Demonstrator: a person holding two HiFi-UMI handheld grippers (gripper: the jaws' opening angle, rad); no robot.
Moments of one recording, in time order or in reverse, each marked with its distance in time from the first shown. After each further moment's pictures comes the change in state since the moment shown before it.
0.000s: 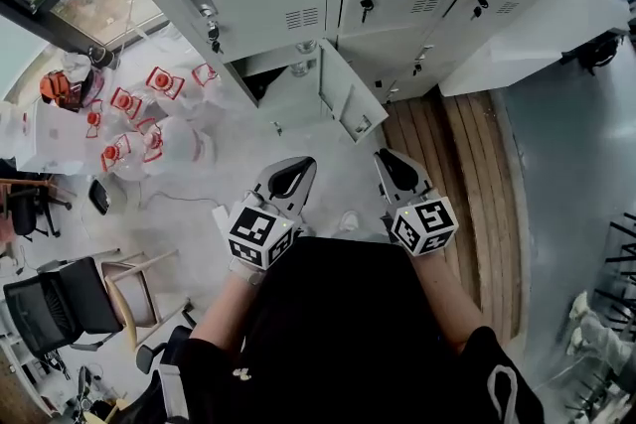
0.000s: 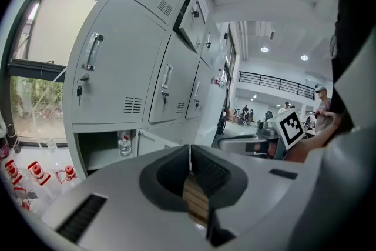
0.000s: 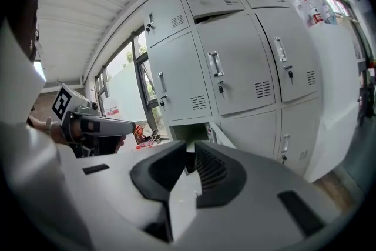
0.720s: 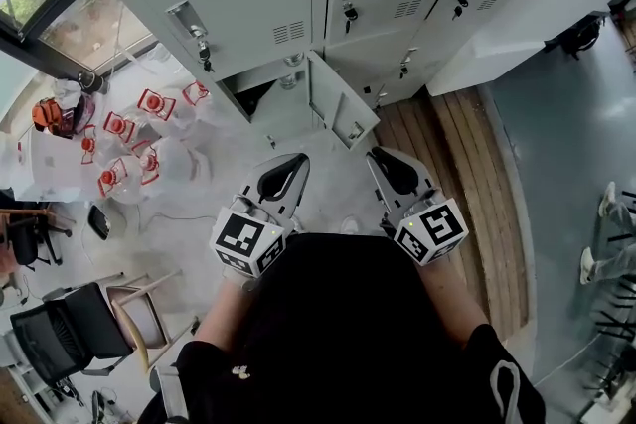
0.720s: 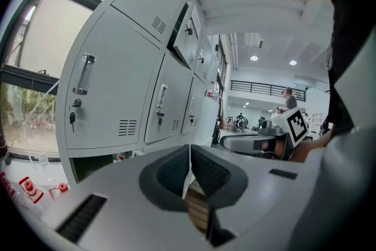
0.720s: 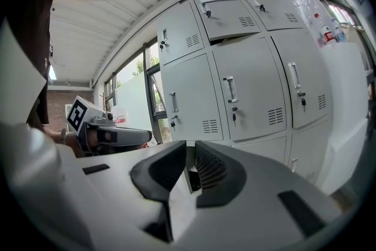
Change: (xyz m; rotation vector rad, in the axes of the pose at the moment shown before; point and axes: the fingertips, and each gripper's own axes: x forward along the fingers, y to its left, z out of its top) left arm -0.010 0.001 0.056 0.050 -0.113 -0.067; right arm -0.011 0.038 0.073 -0.069 -0.134 0.054
